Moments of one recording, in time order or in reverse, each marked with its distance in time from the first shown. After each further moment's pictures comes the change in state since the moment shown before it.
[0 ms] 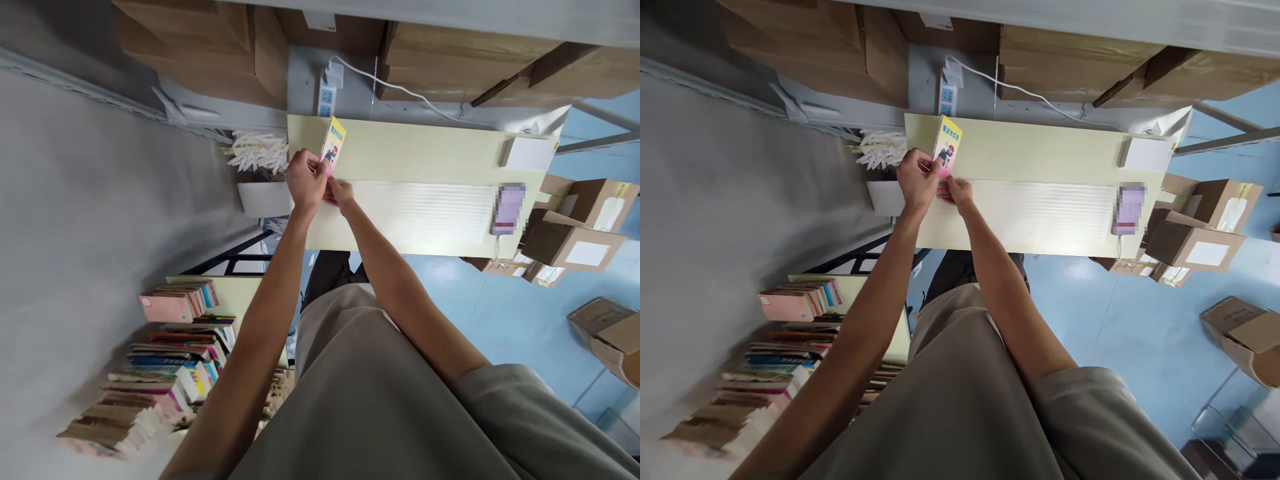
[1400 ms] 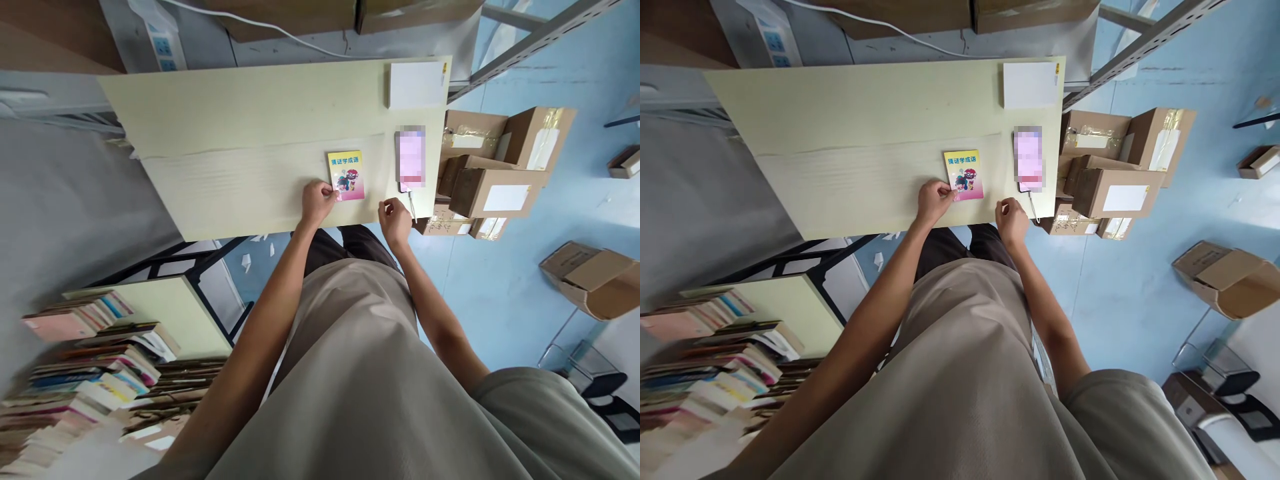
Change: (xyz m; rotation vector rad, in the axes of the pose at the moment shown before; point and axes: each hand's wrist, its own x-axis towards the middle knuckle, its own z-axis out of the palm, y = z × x) left_hand -0.210 0.108 0.258 0.111 -0.512 -0.067; right_hand -0.222 0.128 -0.410 -0.738 0.638 -0.131
